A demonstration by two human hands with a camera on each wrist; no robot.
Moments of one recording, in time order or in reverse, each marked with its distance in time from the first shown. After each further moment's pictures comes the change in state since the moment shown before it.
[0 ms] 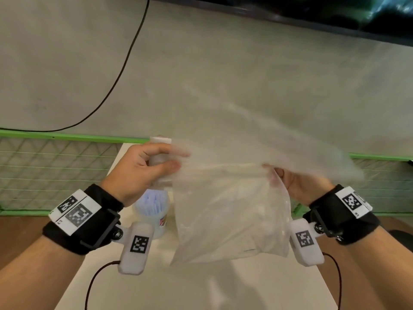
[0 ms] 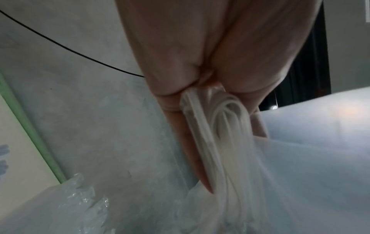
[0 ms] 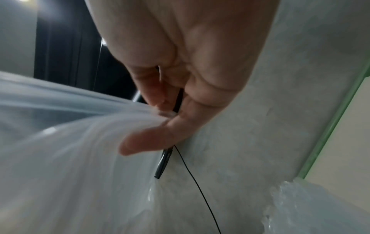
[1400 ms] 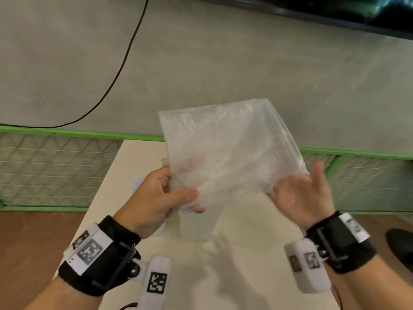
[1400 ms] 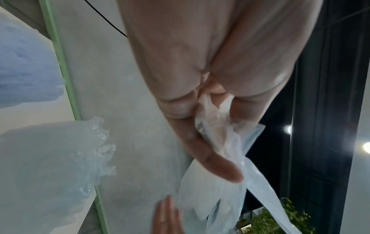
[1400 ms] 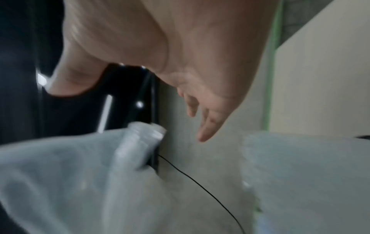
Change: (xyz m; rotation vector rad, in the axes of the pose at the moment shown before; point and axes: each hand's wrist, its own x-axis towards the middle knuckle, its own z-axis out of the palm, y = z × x) left_hand -0.029 -0.023 0.034 -0.397 -0.040 -0.246; right_hand -0.024 0.037 -0.016 0.366 -0.234 0.060
